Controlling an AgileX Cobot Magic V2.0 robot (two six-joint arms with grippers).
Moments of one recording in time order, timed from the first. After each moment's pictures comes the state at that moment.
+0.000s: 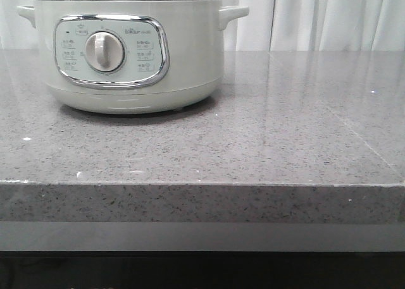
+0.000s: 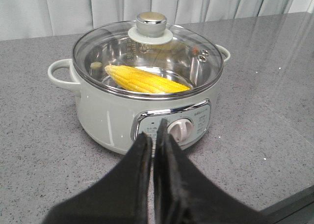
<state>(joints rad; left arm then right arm) -0.48 0.56 -0.78 0.01 0.59 -0.06 0.51 0.70 -0.96 0.17 0.67 -0.09</state>
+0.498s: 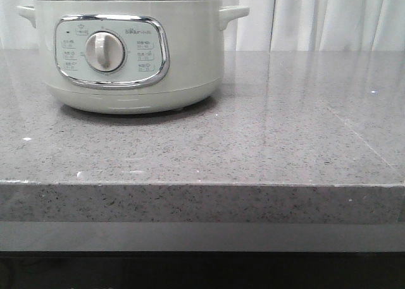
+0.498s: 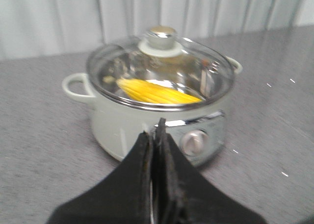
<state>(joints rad) -0.41 0.48 -0.66 0.06 0.44 -0.06 0.51 0.70 -0.96 0.17 0.67 -0.09</state>
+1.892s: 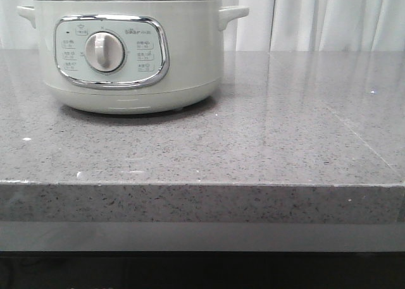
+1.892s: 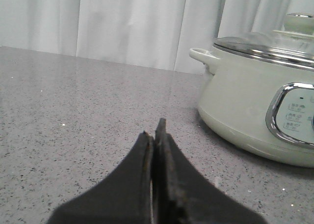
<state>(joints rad) -0.05 -0.01 0.01 -0.06 0.04 -0.06 0.51 0.70 -0.96 0.18 0.67 -0.09</state>
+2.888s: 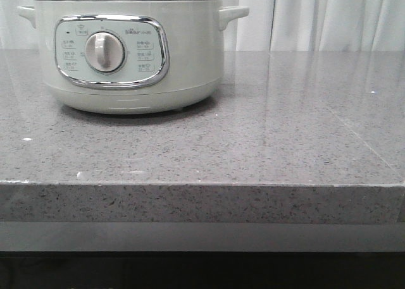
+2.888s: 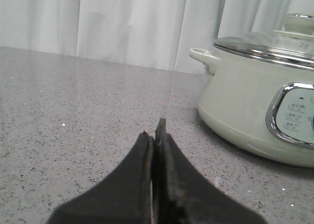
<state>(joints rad) -0.05 -0.01 0.01 -0.06 0.04 -0.06 0.09 0.00 -0.01 0.15 0.19 -0.09</state>
